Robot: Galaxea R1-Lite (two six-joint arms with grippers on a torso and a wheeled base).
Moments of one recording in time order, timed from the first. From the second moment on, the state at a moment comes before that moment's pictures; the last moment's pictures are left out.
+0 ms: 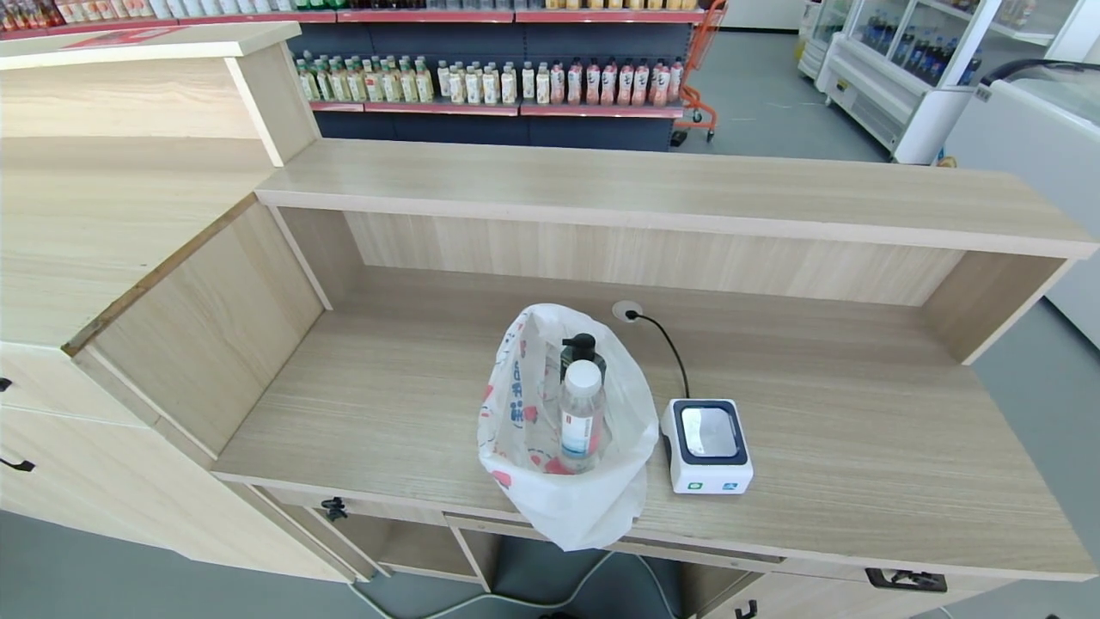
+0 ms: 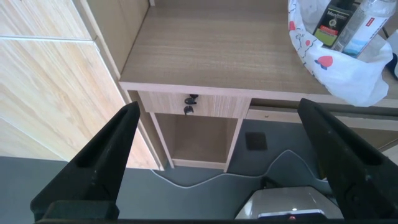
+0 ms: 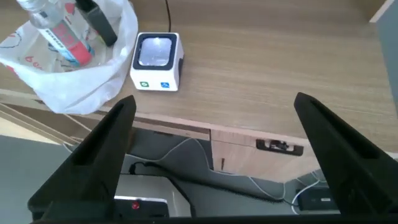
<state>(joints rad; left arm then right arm) -0.01 0.00 0.00 0.04 -0.04 0.03 0.00 0.29 -0.03 -0.20 0.10 -0.01</state>
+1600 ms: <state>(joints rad) -0.01 0.00 0.00 0.04 -0.04 0.03 0.00 0.00 0.00 -0.08 0.09 -0.05</state>
